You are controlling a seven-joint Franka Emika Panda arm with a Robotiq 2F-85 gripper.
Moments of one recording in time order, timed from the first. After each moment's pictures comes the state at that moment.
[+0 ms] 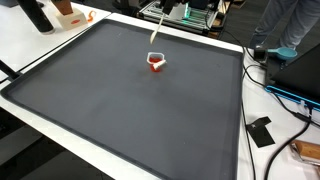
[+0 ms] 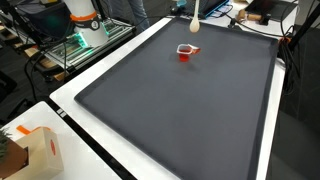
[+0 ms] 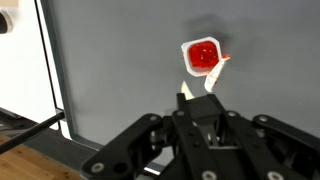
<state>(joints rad) 0.22 0.08 0.23 -1.96 -0.46 1.91 0.55</state>
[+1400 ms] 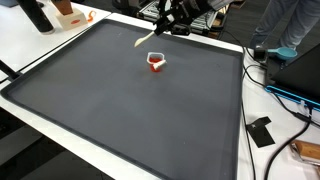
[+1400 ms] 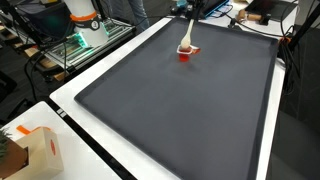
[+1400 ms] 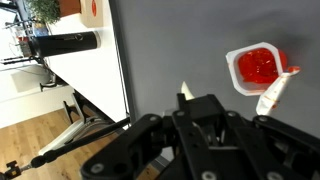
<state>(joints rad) 0.37 0.37 0.21 -1.84 -0.81 1.63 0.94</state>
